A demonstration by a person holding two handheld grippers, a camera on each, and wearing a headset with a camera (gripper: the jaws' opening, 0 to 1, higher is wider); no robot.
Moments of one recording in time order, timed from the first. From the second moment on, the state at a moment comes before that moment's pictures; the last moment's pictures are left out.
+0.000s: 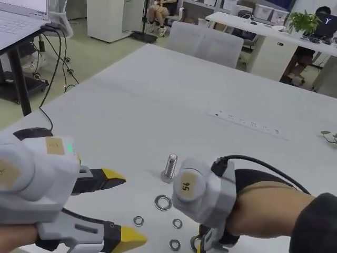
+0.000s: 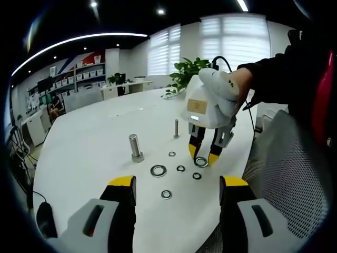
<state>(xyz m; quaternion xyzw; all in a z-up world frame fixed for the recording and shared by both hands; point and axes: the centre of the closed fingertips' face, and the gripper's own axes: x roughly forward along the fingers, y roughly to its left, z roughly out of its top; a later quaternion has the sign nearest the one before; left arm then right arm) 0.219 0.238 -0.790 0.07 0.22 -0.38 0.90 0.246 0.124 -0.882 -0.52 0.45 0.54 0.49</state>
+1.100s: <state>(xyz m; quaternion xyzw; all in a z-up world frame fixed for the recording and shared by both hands) 0.233 0.251 -0.788 0.05 0.20 -0.36 0.91 0.281 0.154 -0.800 -0.45 0.39 0.56 0.57</state>
